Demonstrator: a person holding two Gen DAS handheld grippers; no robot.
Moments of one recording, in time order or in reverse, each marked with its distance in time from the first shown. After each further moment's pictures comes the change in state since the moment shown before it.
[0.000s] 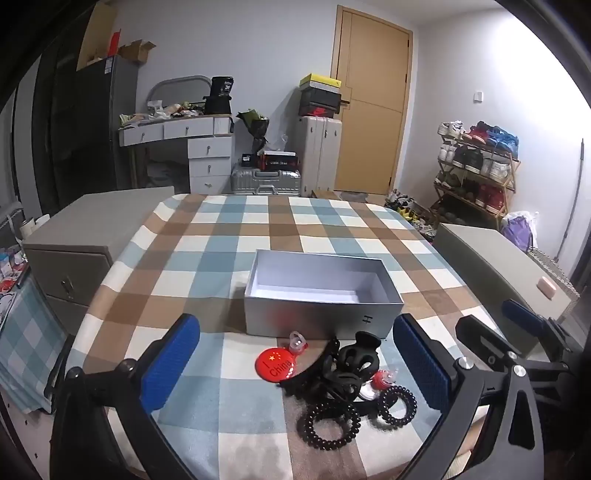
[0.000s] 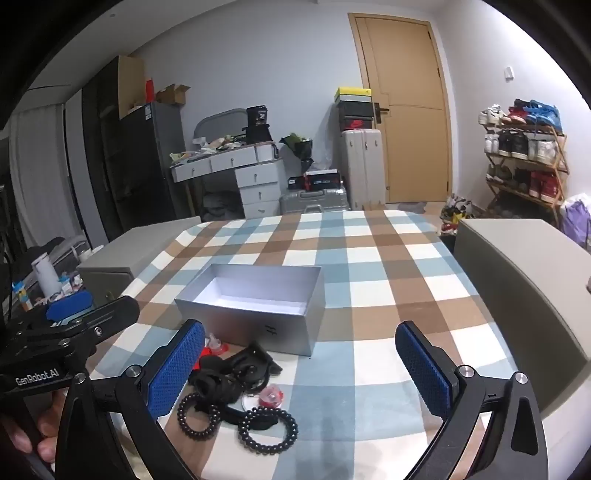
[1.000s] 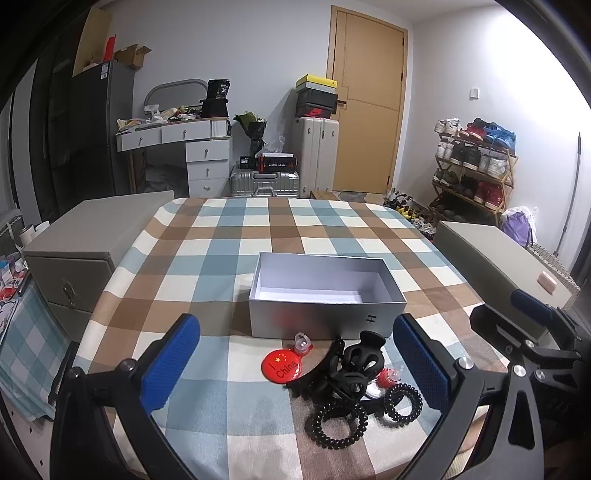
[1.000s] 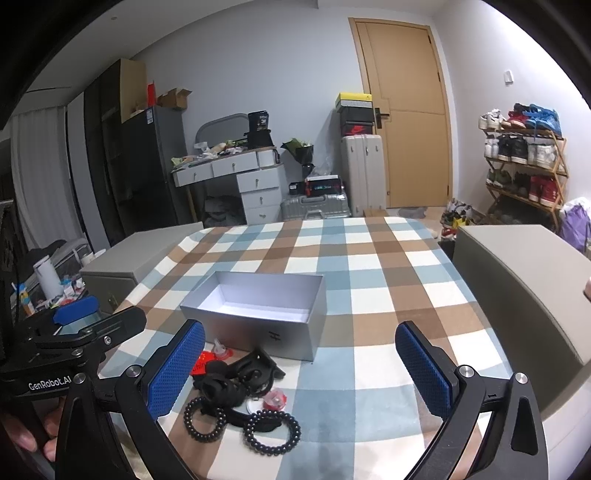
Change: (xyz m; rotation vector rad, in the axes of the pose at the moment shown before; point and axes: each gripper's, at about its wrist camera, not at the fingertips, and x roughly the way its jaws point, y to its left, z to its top) left arm -0.006 0.006 0.001 0.028 -0.014 -0.043; right arm -0.010 0.003 0.005 -0.007 -0.024 -0.002
